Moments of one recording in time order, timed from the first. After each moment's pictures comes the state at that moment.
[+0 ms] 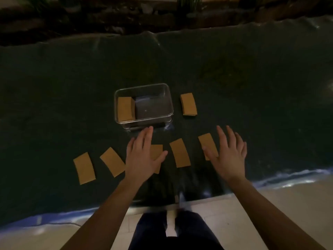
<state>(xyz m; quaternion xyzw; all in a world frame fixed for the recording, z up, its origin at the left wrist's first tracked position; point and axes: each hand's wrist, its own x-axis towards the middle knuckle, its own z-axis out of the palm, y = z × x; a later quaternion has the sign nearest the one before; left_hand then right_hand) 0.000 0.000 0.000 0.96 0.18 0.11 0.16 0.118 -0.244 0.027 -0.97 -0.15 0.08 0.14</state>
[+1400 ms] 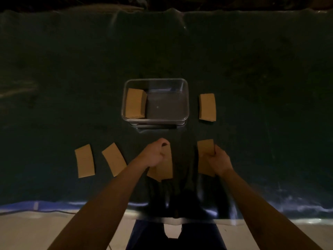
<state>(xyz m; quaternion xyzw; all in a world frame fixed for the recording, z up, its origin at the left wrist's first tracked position) 0.075 0.042 -0.065 0.82 0.27 -0.26 0.43 0.195 -0.181 -0.060 -0.87 -0.03 0.38 0.31</state>
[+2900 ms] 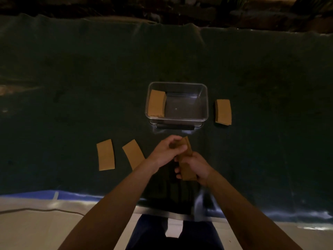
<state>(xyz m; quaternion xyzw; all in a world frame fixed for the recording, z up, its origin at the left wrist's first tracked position) 0.023 0.052 -0.019 0.64 0.31 -0.11 0.69 0.092 -0.086 -0.023 -0.62 0.01 0.58 0.53</state>
